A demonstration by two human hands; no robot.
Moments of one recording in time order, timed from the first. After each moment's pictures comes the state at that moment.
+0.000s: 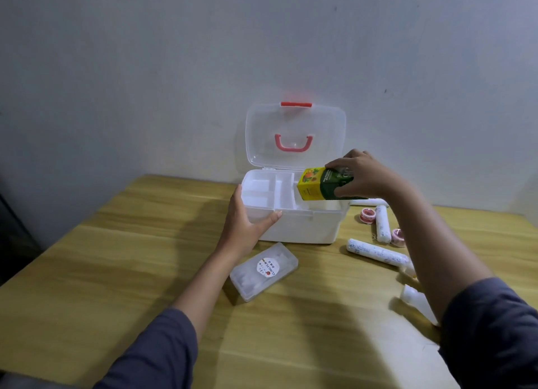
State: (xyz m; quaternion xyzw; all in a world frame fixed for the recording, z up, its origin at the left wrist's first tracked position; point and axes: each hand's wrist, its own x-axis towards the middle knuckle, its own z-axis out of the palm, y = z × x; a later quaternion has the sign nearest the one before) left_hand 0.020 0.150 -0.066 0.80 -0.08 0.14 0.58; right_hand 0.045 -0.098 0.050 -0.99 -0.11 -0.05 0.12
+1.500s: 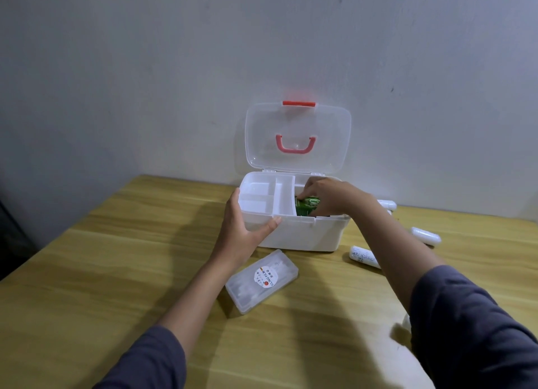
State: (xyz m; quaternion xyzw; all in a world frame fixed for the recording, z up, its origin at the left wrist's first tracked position) left_hand 0.020 0.151 -0.070 0.80 -0.08 0.15 0.57; right_hand 0.089 -0.059 0.003 -0.98 -0.21 0.01 0.00
